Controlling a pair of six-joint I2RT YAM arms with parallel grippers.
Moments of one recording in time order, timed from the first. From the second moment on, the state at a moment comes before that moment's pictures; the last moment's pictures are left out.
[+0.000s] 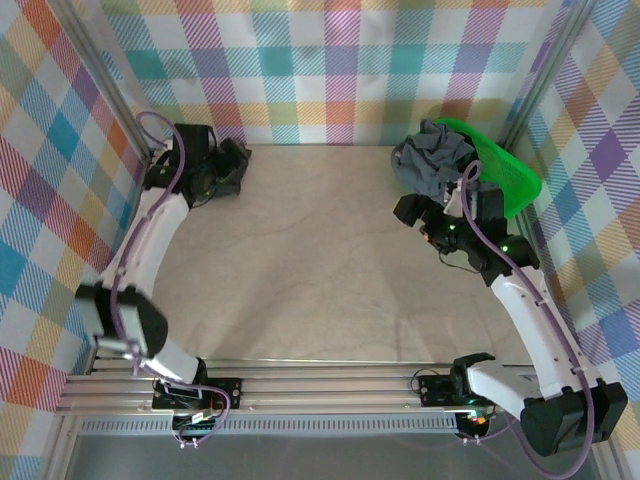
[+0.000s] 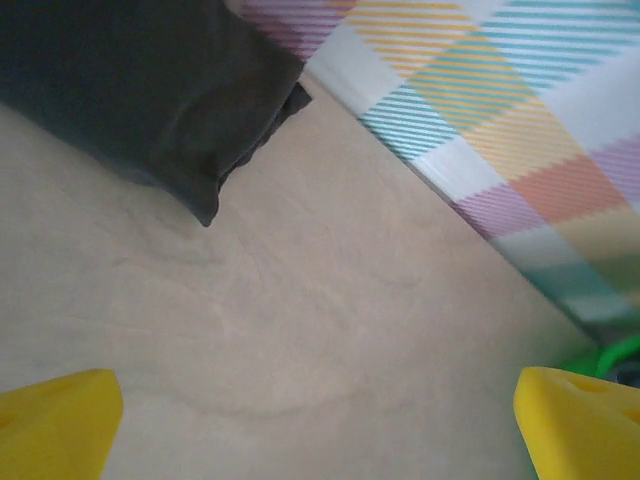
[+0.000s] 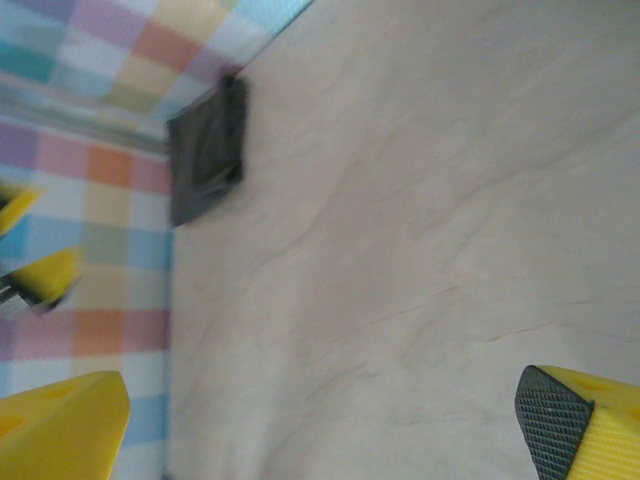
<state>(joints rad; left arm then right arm) -0.16 1.51 1.54 -0.73 -0.10 -0.76 0.22 1.03 1.06 -0.65 -0.34 0.75</state>
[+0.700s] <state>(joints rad) -0.08 1.46 0.67 -0.06 -0.38 -0.27 0.15 1.43 0.54 0.08 0.28 0.16</state>
